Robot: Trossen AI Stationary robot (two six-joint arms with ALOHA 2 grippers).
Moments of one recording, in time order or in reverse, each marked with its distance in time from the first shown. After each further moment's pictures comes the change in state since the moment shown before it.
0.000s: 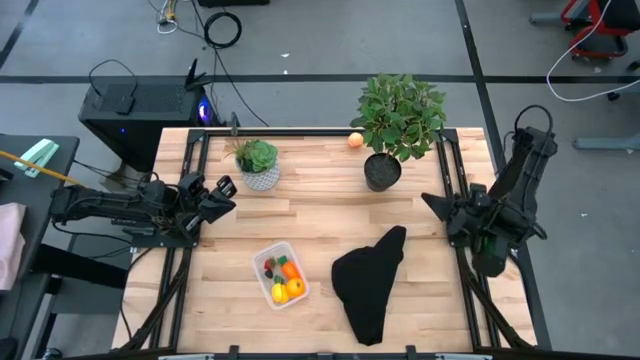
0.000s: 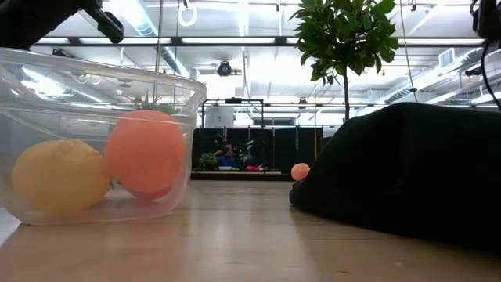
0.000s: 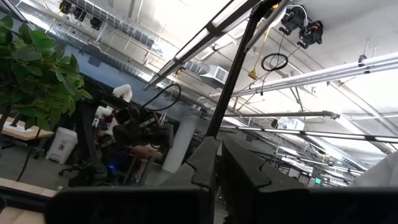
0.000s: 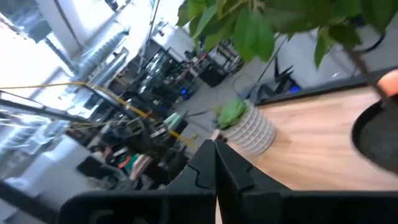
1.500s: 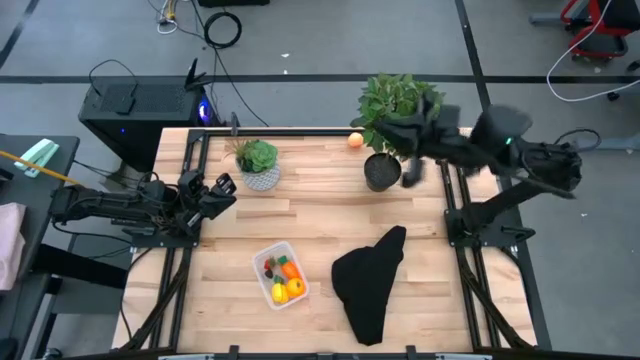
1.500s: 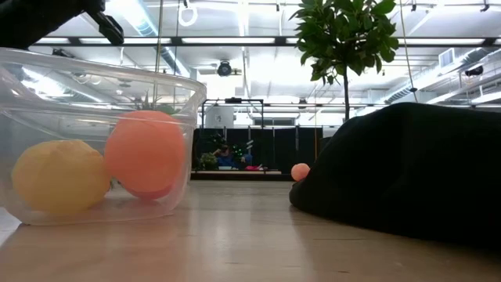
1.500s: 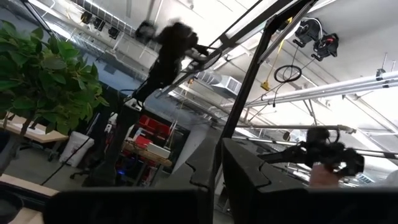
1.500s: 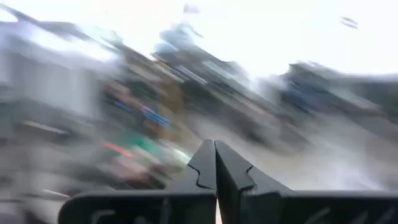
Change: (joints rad) left arm 0.000 0.000 0.000 0.006 -0.076 -0.014; right arm -0.892 0.328 0.768 1.010 -1.248 -2.173
